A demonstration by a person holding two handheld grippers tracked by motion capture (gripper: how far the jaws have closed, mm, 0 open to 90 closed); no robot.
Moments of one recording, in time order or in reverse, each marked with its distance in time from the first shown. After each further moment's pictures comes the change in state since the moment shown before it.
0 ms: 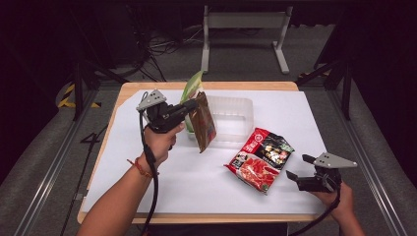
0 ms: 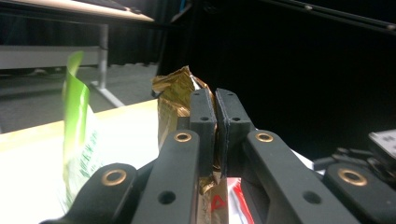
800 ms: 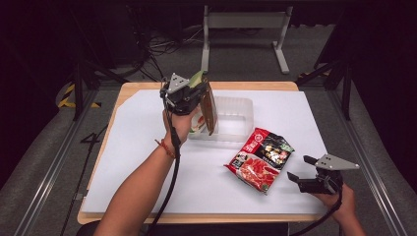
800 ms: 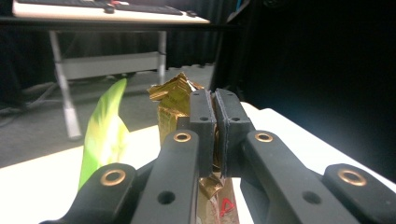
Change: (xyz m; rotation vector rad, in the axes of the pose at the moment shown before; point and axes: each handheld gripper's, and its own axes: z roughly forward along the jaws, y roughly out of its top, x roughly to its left) left arm 0.003 0.013 0.070 0.016 0.254 0.105; right arm 0.001 -0.003 -0.004 -0.005 -0.002 -0.002
